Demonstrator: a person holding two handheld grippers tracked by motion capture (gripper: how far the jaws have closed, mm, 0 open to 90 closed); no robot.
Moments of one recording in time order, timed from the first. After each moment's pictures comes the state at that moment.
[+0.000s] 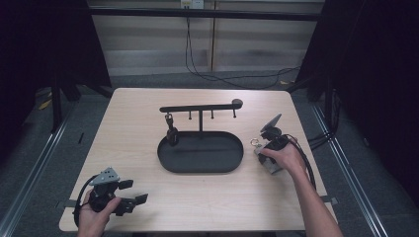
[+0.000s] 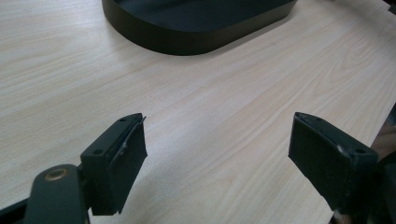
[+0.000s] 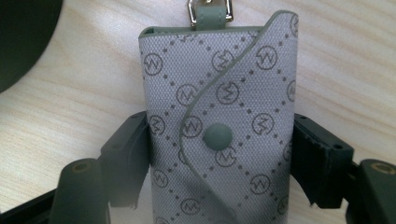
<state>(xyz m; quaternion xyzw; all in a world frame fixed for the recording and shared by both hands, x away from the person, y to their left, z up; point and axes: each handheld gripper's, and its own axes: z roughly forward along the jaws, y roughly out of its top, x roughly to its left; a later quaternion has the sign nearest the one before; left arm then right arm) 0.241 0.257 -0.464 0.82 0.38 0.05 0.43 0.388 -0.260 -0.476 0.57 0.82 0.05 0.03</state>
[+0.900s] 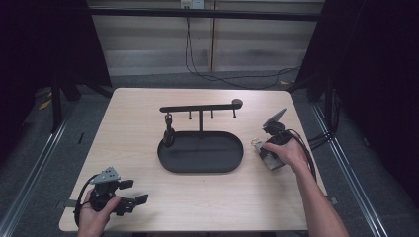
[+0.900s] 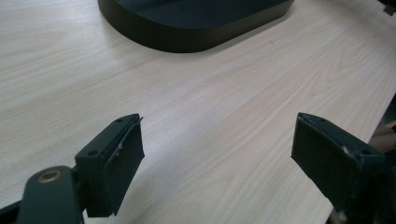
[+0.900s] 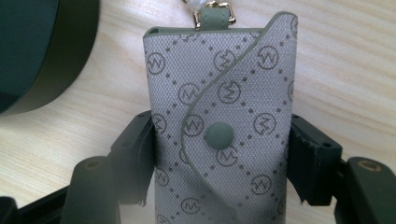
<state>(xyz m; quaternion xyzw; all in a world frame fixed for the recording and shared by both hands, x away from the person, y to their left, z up) 0.244 0.258 -0.466 0.82 0.38 0.03 0.43 0.392 -0.265 -0.456 0.59 0.80 0.08 0.00</state>
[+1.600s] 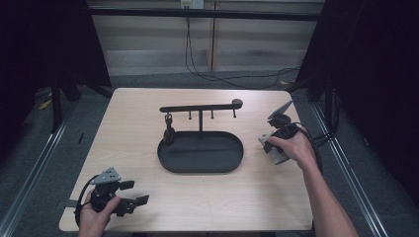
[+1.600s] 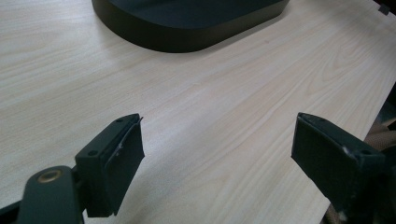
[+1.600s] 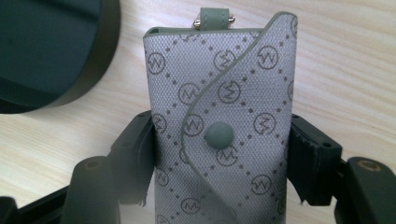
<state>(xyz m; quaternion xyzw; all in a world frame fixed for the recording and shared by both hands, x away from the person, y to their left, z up) 0.242 0.256 -0.465 0.82 0.38 0.03 0.43 0.386 -0.268 -0.415 0.59 0.80 0.08 0.03</state>
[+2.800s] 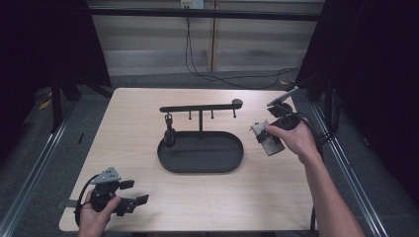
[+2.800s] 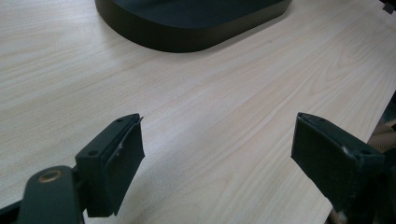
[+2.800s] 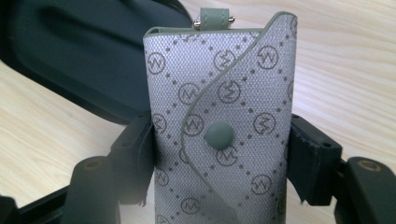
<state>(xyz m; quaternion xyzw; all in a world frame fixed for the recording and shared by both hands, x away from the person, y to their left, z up) 0.243 0.256 -0.466 0.82 0.38 0.03 0.43 0.377 -0.251 -0.361 0.57 0.80 0.18 0.01</state>
